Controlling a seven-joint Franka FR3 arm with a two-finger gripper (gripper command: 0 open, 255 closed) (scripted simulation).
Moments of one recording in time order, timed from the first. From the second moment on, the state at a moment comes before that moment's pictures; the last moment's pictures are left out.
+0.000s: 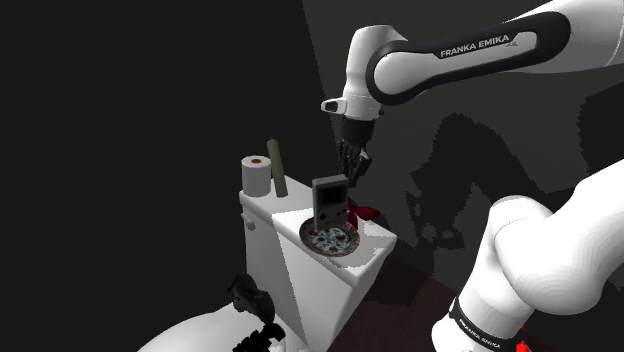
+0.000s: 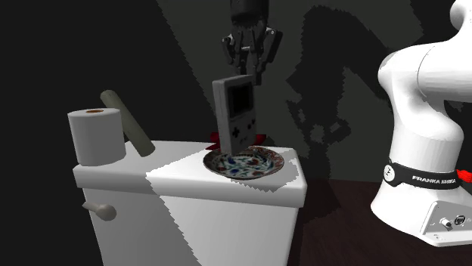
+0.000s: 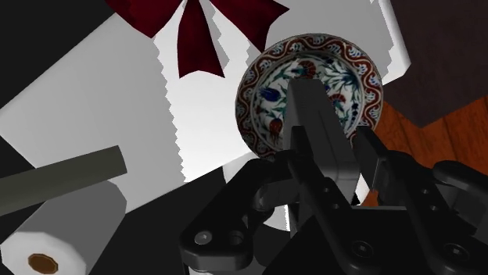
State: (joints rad) arm 0.24 -0.55 -0.20 -2.48 -0.10 1.92 -0.89
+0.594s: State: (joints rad) arm 0.23 -0.53 -0.21 -2.55 -0.11 2.03 -0.89
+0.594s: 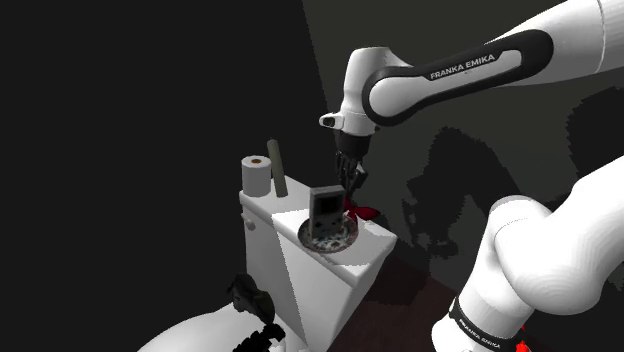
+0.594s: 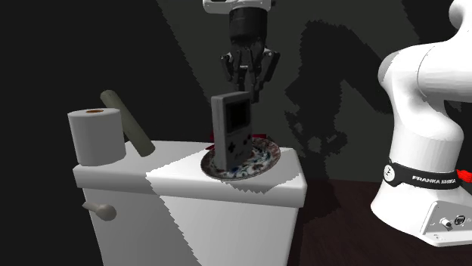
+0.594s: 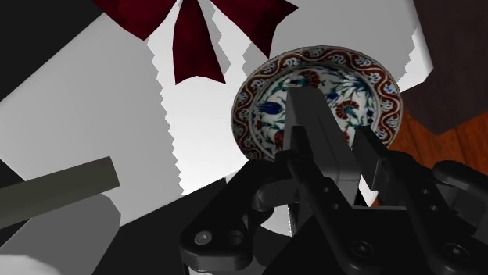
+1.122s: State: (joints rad) arm 0.26 -0.43 -0.15 -2.44 -0.12 1.97 -0.81
